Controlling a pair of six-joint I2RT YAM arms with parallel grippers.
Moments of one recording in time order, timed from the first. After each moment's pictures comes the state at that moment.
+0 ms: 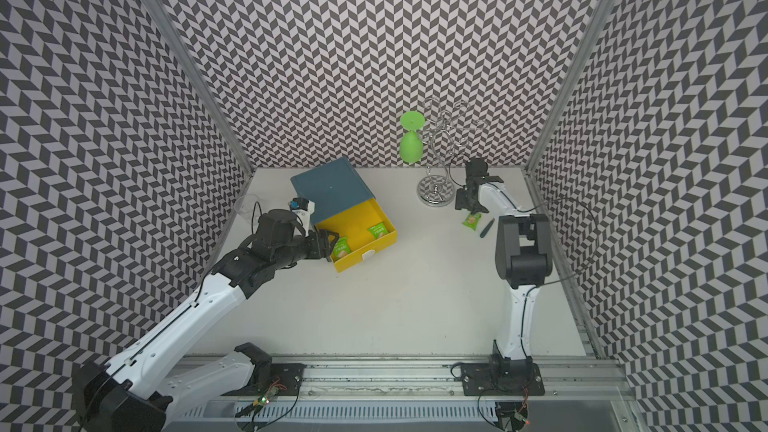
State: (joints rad) left arm -0.48 1.05 0.92 -0.51 0.07 -0.44; right arm 0.08 2.03 1.65 -0.65 0.08 0.21
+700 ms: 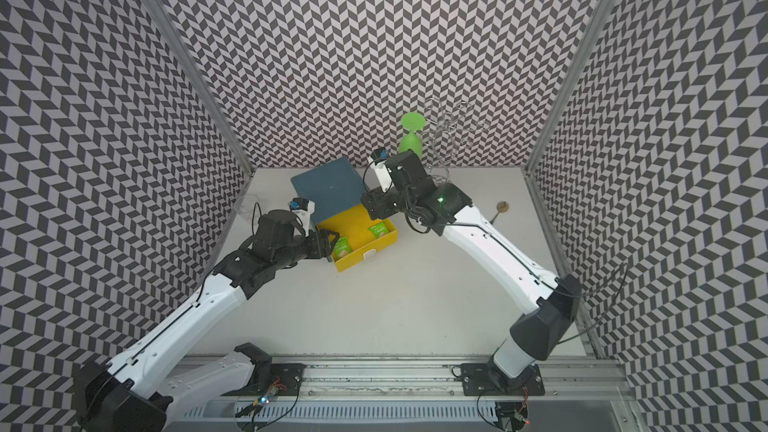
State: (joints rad) left arm -0.47 1.05 0.90 -0.47 0.07 -0.44; right arm 0.73 1.61 1.74 -0.75 -0.01 0.17
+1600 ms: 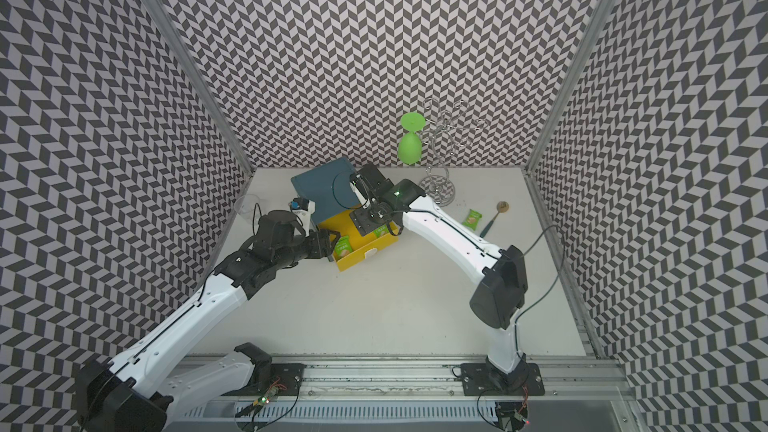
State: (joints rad) left arm -0.47 1.05 0.88 -0.44 0.09 -0.44; right arm 0.80 1.93 1.98 -1.02 0.11 0.13
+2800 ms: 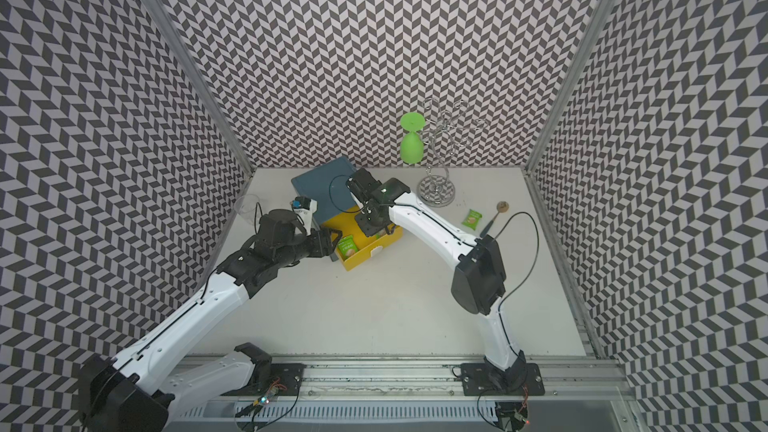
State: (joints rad) left arm -0.46 1.07 0.88 -0.40 0.11 -0.43; right arm 0.78 2.07 2.05 -1.11 0.11 0.11
